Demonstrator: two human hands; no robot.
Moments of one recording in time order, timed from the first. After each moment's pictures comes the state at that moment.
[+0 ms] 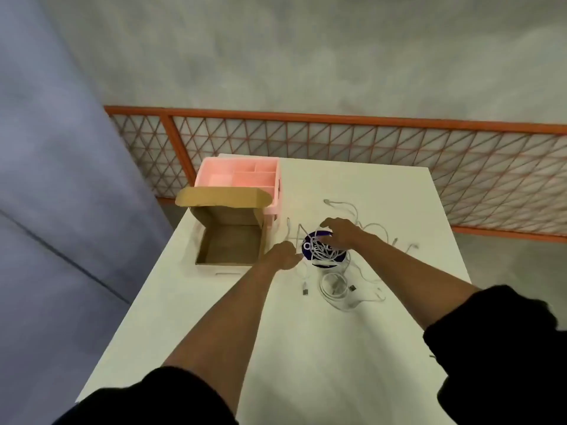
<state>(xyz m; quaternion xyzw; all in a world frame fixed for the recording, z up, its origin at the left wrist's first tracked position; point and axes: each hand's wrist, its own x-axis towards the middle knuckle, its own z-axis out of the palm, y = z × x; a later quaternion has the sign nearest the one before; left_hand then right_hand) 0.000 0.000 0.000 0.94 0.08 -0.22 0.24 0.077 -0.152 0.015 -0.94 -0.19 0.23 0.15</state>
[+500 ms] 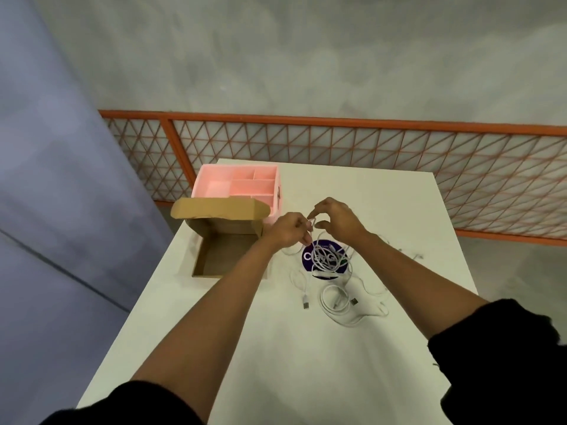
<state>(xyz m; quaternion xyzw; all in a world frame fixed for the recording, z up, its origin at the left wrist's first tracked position) 0.042 0.002 0.058 0.86 0.07 -0.15 0.49 0.106 -0.141 0.035 -0.93 -0.26 0.06 0.27</state>
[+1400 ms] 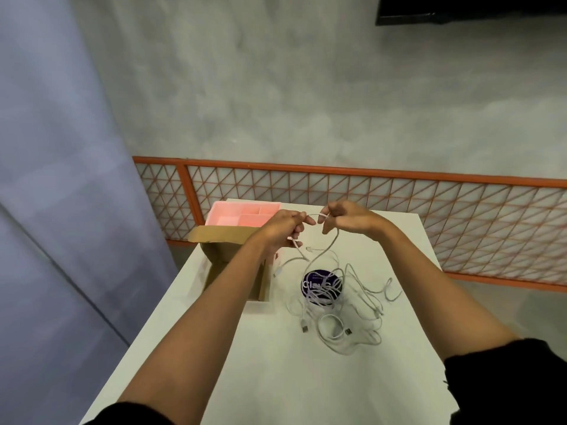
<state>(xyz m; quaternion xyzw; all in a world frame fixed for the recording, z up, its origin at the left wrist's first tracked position) -0.001 -0.001 0.157 0.73 0.06 -0.08 0.67 0.060 -0.170 0.172 -0.85 -0.23 0.20 0.42</state>
